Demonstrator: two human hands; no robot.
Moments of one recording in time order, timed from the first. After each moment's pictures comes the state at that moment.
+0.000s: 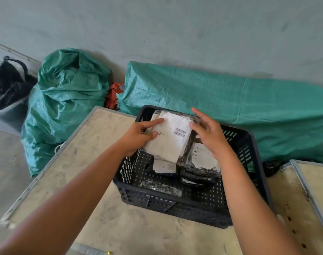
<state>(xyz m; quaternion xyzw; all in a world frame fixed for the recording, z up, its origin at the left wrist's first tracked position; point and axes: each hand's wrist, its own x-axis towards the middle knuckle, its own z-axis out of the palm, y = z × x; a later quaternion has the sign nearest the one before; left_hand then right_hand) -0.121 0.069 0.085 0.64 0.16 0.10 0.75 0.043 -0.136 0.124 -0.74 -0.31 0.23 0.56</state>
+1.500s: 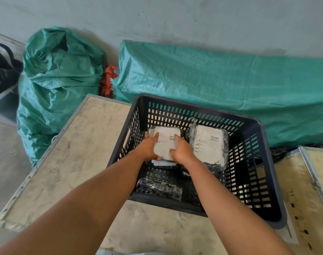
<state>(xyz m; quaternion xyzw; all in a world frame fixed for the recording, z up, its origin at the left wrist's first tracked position) -0.059 0.061 -0.060 0.88 0.27 -0.17 0.35 0.027 -0.084 -0.020 -0.90 -0.20 0.30 0.26</state>
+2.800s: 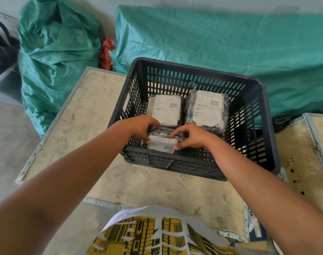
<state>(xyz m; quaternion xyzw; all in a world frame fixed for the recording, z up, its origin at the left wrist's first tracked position) -0.123 0.040 0.011 0.92 0.10 -0.25 0.27 0.007 -0.173 -0.004 -0.76 -0.37 0.44 0.29</state>
